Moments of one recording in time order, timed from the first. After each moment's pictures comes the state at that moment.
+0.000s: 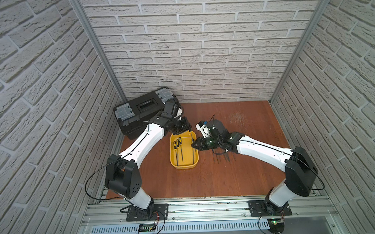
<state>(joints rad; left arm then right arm) -0.42 1.60 1.40 -0.66 0.36 -0.67 0.72 1.61 1.19 -0.31 -0.37 0.65</state>
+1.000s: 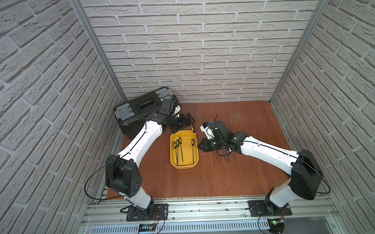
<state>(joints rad) -0.38 1.62 1.48 -0.74 0.37 -0.60 0.69 1.53 1.16 -0.46 -0.27 0.58</state>
